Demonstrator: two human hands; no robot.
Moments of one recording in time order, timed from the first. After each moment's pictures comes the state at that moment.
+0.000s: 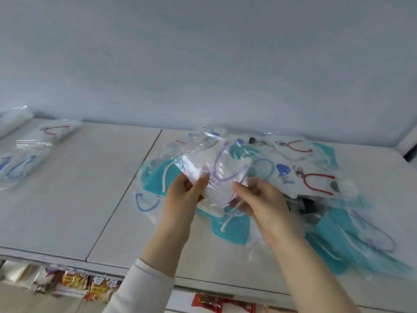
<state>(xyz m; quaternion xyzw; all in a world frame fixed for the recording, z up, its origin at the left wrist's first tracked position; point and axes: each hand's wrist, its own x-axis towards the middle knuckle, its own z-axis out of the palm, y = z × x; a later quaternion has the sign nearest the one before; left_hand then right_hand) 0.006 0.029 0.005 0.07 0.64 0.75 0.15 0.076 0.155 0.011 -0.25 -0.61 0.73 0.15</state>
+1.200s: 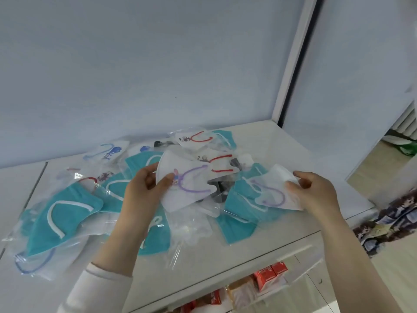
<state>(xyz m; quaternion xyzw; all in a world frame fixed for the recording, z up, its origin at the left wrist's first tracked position) 0.016 0.110 0.010 0.24 0.69 0.65 0.22 0.245 0.306 -0.004 -0.57 -0.73 0.30 0.24</state>
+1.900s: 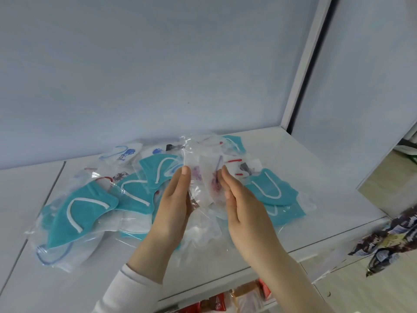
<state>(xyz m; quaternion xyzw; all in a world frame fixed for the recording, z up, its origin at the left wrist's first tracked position) 0.057 0.112 0.020 0.28 0.49 0.74 0.36 0.170 0.176 0.018 -0.28 -0.87 0.28 0.30</state>
